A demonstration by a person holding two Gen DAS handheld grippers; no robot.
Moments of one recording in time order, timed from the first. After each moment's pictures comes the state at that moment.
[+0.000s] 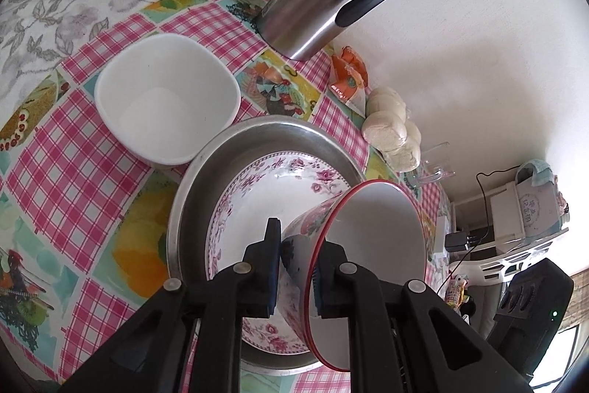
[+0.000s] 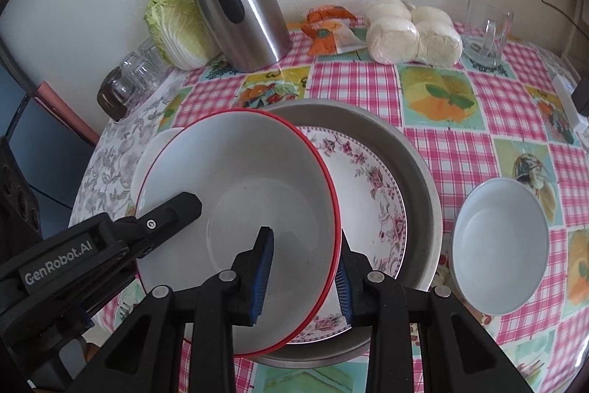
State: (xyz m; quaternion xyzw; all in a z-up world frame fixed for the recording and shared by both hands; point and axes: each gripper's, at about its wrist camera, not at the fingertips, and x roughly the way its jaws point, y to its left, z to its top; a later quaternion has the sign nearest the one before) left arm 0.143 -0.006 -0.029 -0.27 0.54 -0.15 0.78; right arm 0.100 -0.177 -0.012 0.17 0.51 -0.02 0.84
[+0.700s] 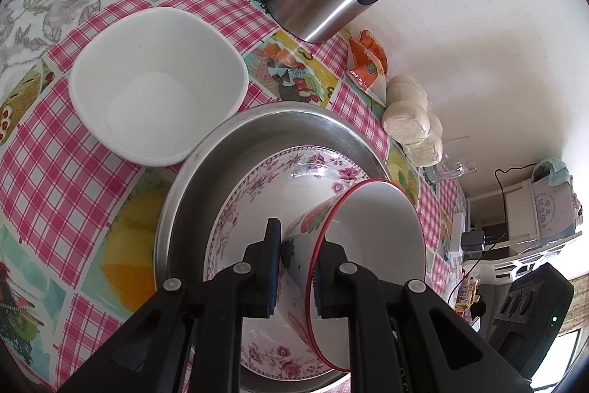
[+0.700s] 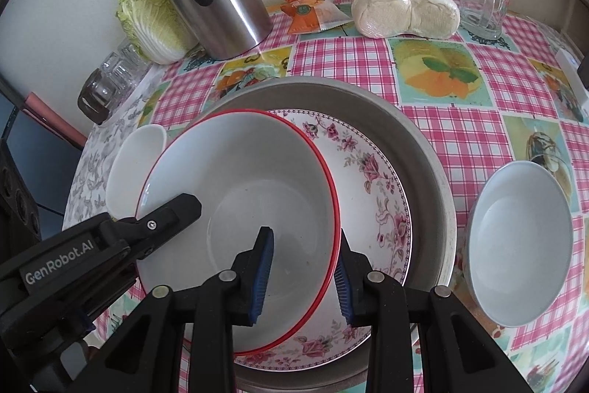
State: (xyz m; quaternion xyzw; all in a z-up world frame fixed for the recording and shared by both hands) left arm 0.160 -0.016 -0.055 -0.26 0.56 -0.14 0.77; right arm 0.116 -0.188 -0.044 0.19 0.53 -0.03 0.83
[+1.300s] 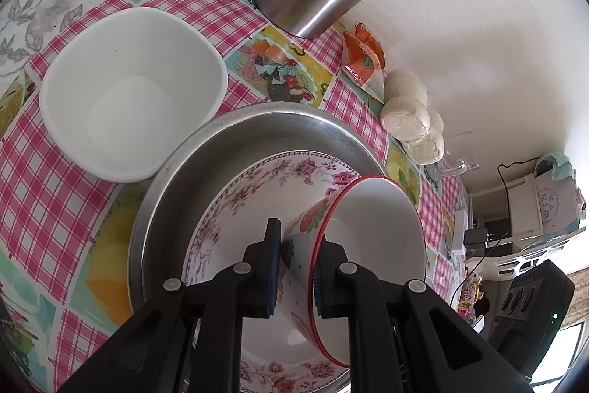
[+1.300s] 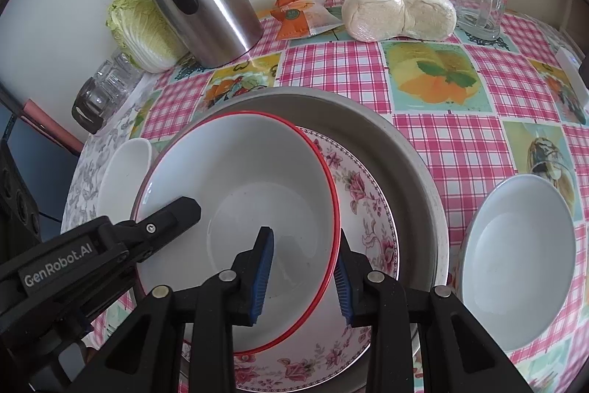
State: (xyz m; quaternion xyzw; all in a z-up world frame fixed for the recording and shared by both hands) left arm 0.171 -0.030 -0.061 -0.25 0.56 -0.14 0.77; right arm 0.123 -0.197 -0.050 0.19 0.52 -0.04 0.83
